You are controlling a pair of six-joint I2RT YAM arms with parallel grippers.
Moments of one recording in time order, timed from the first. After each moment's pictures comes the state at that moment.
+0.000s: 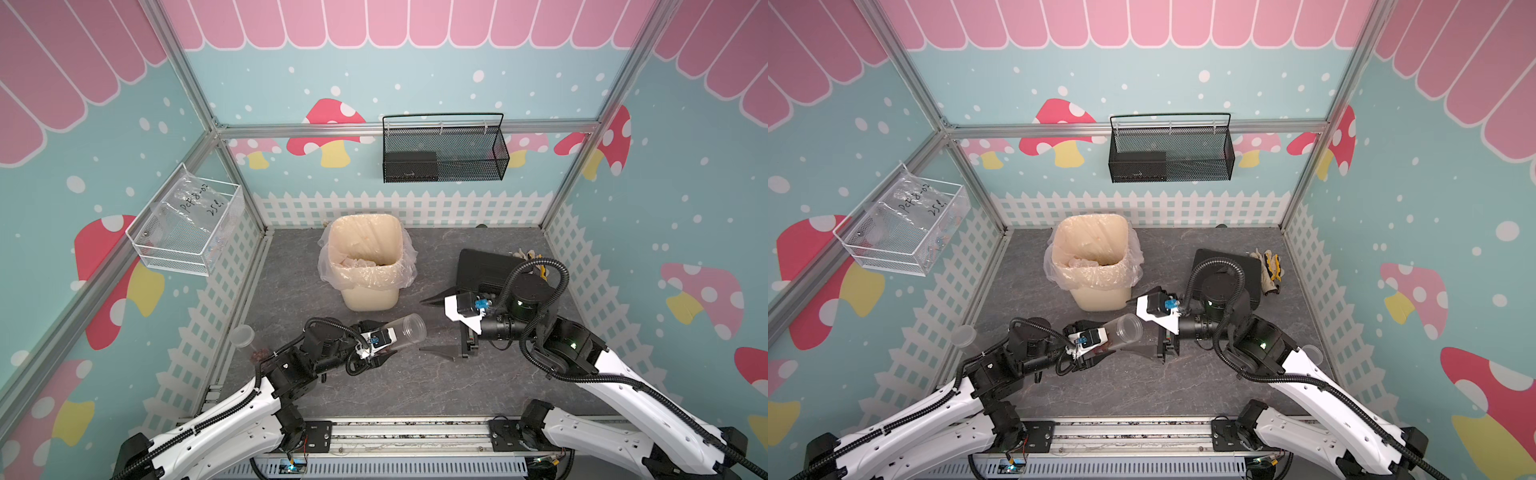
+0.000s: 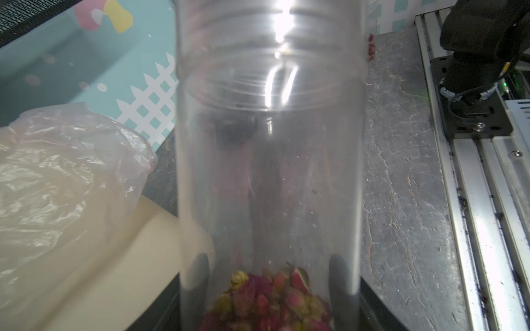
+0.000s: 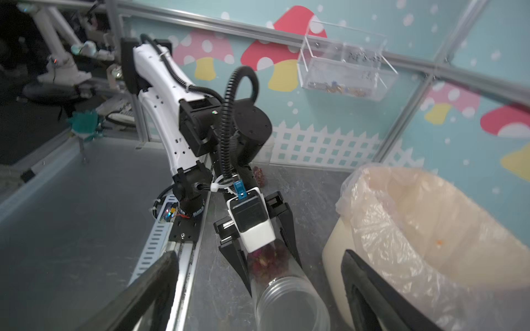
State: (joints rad) left arm -0.80 0.77 0.53 -0.15 0.22 0.51; right arm 0.82 0.94 1.09 -0.38 -0.60 -0.20
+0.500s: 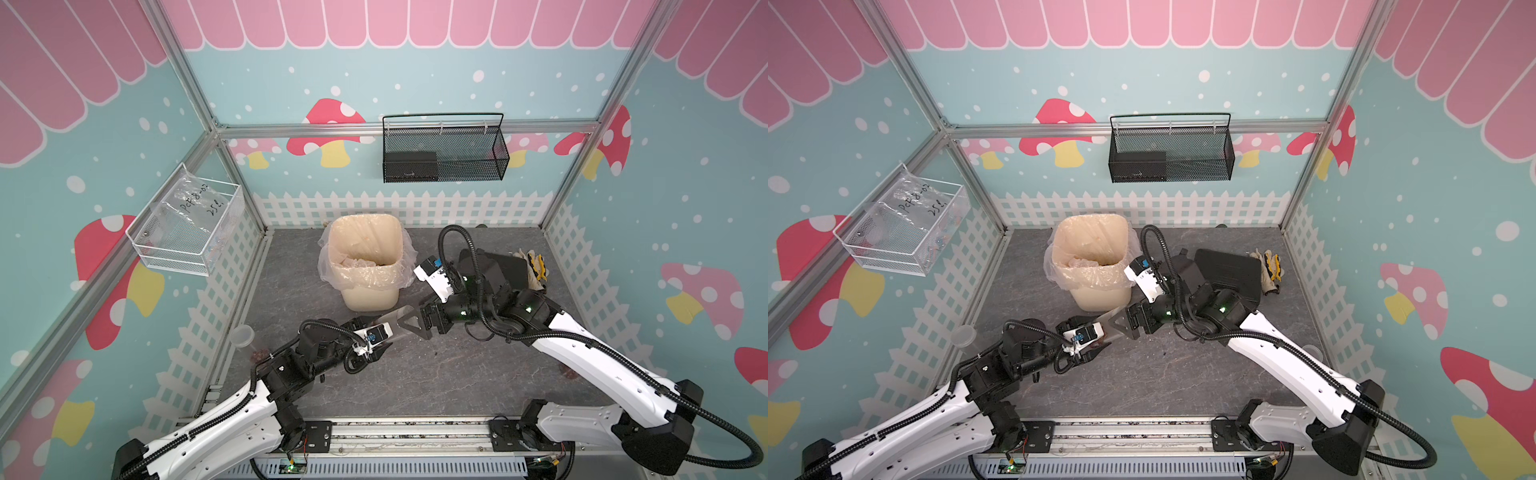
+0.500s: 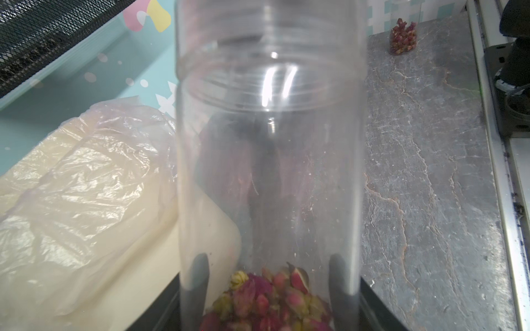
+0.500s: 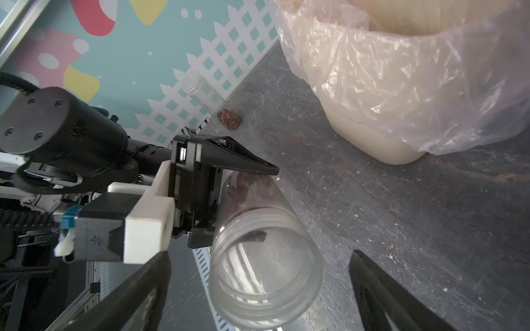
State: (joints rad) left arm -0.80 0.74 0.53 -0.16 0.12 0.52; right arm 0.82 1.22 1.27 -0.68 -0.40 0.32
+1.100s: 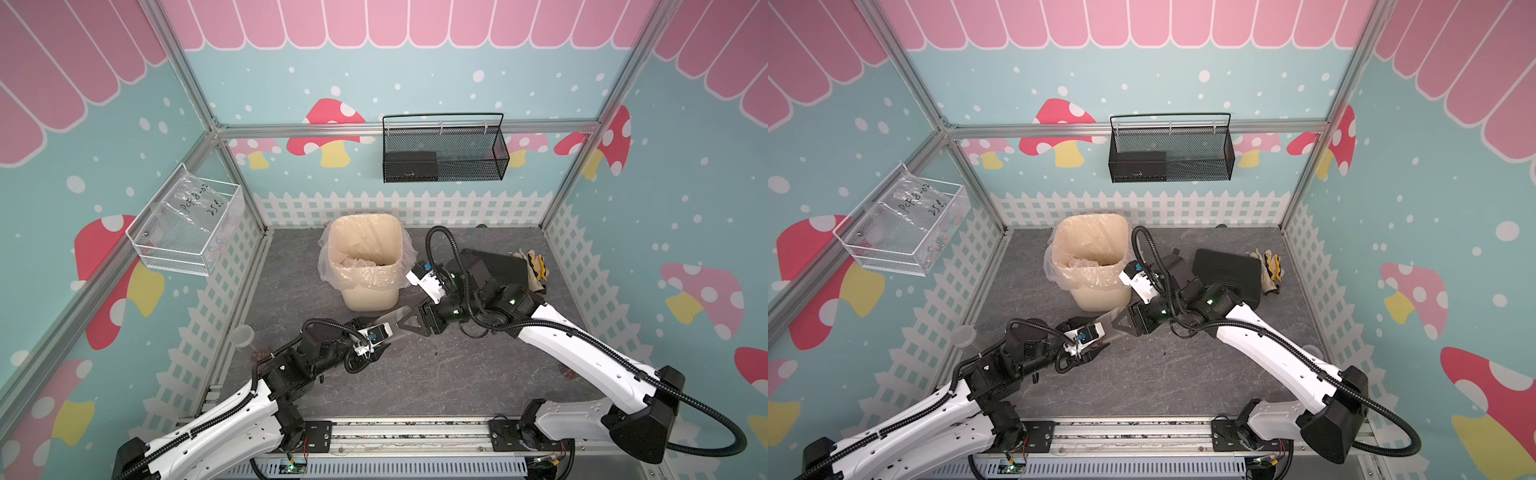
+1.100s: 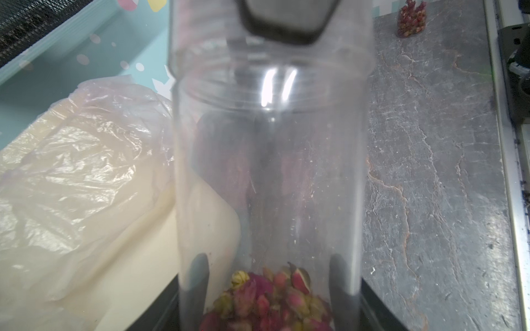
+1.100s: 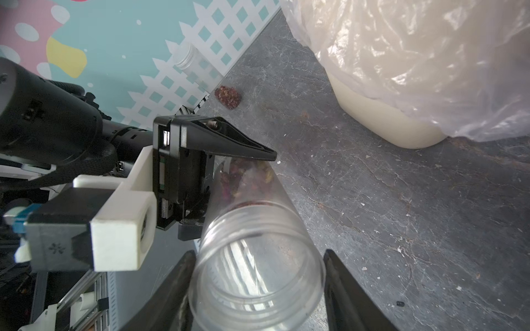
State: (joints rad) left arm -0.80 0.75 0.53 -0.19 0.10 0.52; right arm 0.80 1.29 1.27 -0.70 -0.49 0.23
